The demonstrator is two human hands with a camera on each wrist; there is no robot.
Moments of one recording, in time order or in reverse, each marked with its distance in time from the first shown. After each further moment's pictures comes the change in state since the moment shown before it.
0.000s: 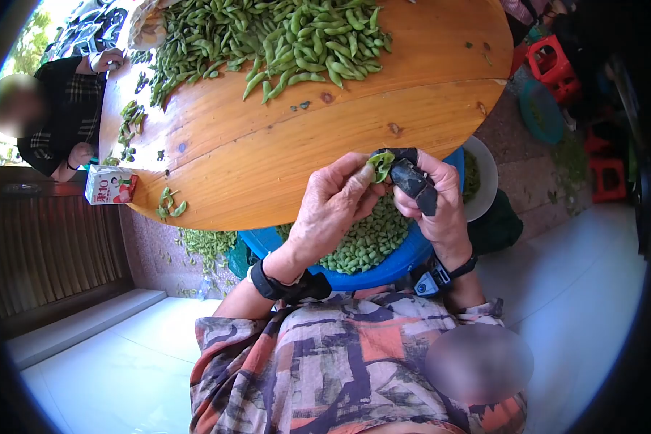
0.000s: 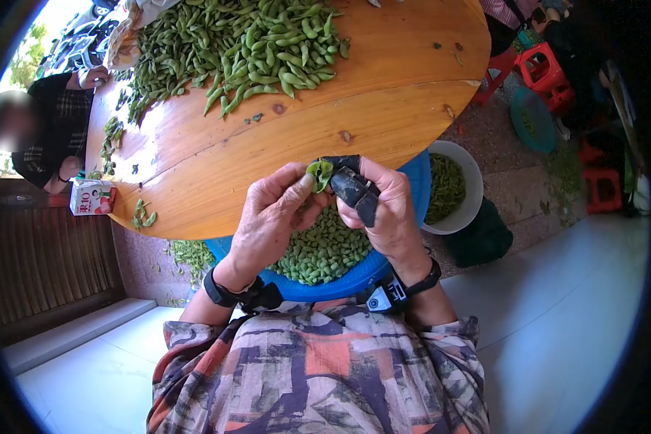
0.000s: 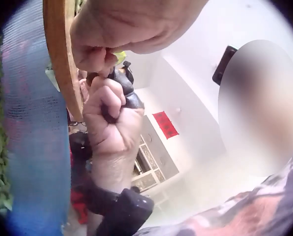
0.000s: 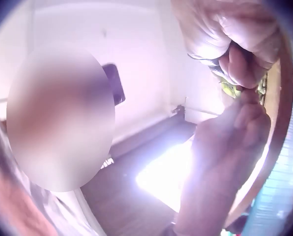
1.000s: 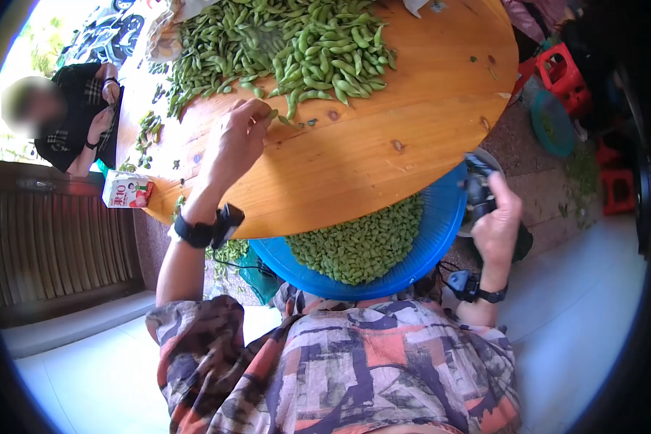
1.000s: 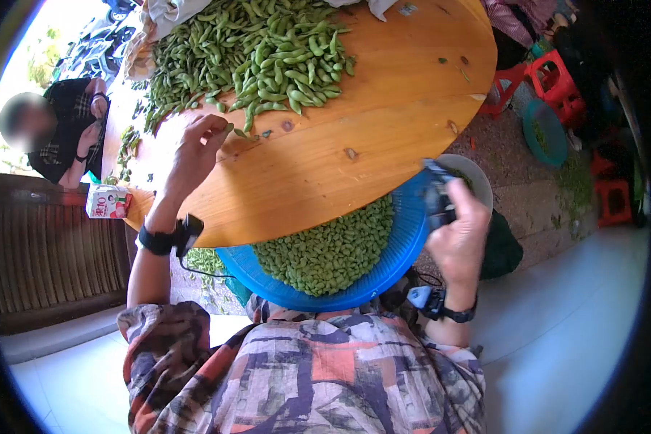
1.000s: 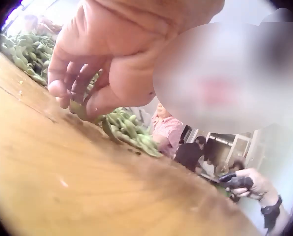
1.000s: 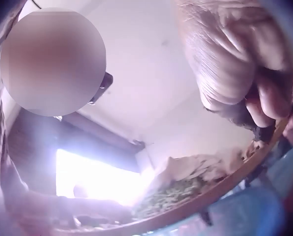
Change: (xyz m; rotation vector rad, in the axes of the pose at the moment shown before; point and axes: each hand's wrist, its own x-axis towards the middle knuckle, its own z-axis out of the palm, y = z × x) left_hand 0.043 0.083 -0.121 1.521 0.349 0.463; right_hand -0.034 -0.041 -0.051 -1.149 0.499 -0.332
